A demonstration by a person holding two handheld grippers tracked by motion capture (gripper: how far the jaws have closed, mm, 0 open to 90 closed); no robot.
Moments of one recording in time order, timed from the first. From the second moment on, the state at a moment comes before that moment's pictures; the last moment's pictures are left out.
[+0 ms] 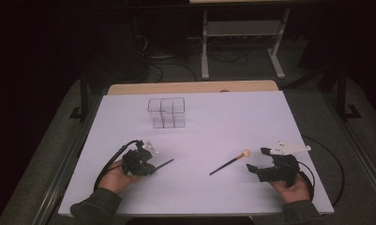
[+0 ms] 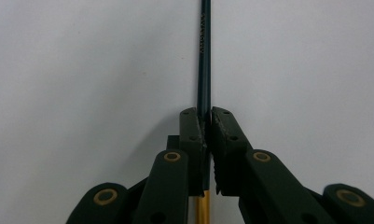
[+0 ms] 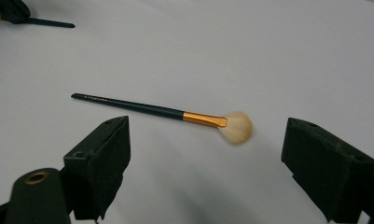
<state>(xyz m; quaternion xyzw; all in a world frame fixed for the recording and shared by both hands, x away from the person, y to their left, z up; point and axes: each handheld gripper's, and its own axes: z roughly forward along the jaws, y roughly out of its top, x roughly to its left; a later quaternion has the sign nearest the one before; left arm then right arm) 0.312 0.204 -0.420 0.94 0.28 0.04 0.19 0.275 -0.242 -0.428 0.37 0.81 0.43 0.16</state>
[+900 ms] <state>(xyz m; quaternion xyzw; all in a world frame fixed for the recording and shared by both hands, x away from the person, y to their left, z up) 0.308 0.224 -0.404 0.92 0.28 0.03 0.27 0.274 -0.233 -0.428 0.35 0.83 0.41 0.16</state>
